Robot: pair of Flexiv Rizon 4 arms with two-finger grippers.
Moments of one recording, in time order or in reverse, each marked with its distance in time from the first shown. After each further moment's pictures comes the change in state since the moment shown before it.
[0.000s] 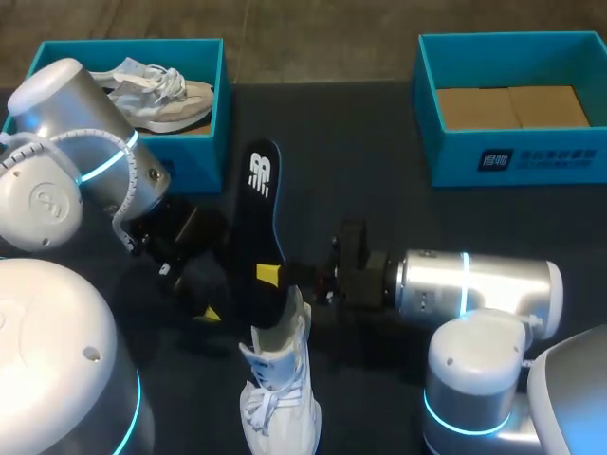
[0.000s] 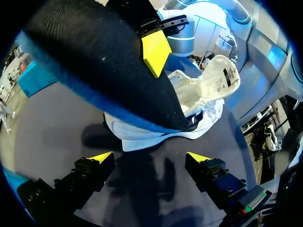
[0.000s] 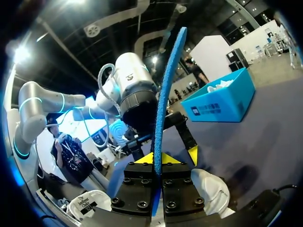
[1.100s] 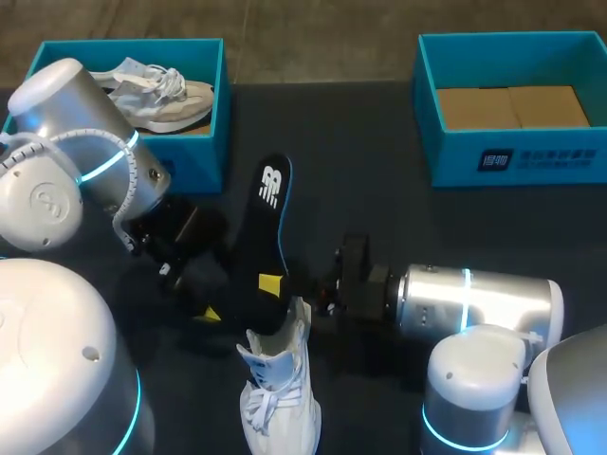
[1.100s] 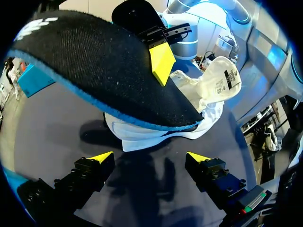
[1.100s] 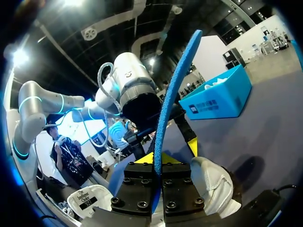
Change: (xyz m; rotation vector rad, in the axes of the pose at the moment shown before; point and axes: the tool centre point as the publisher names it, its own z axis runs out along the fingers) left arm 0.000 0.000 0.000 0.000 0.000 0.000; right arm 0.001 -0.012 -0.002 -0.021 -0.010 0.018
